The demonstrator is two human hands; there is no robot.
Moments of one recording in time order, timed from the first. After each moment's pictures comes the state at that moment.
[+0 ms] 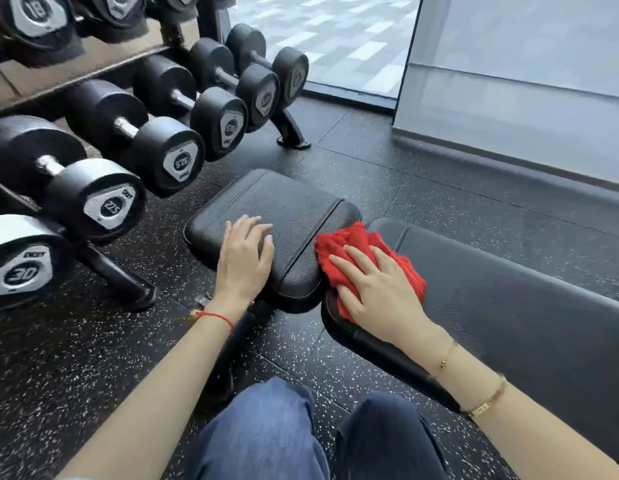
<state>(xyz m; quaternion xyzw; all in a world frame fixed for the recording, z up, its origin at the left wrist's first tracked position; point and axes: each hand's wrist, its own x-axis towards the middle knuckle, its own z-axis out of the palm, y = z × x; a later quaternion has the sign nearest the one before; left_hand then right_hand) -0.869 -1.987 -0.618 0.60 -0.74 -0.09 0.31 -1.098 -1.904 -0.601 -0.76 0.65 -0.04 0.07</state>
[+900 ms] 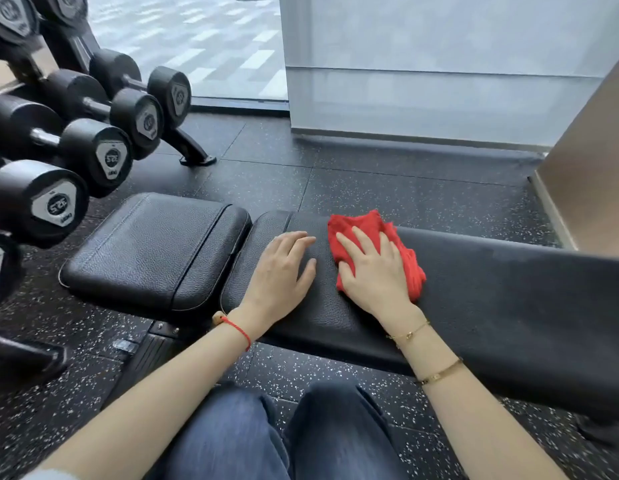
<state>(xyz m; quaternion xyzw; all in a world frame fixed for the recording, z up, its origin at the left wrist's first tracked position) -1.057 -1.912 -0.604 0.35 -0.90 -0.12 0.24 -1.217 -1.835 -0.598 -0.55 0.82 -0.10 0.07</state>
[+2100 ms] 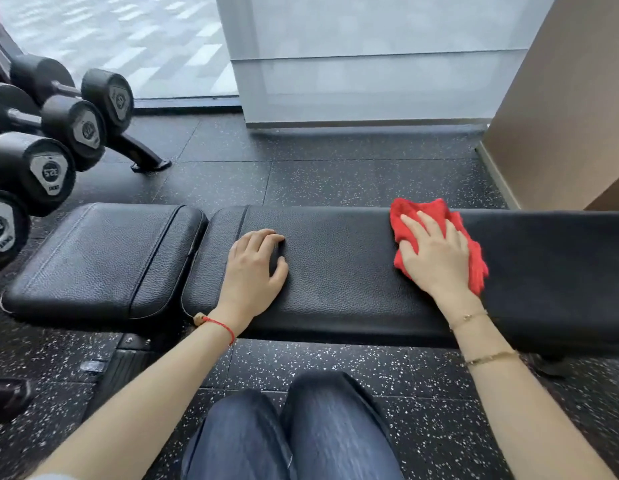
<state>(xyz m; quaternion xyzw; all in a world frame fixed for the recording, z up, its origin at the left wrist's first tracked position) -1.072 -1.900 -0.620 0.37 -0.89 -0.11 0.23 -1.330 -1.745 -0.605 -0.39 0.91 -0.14 0.01</state>
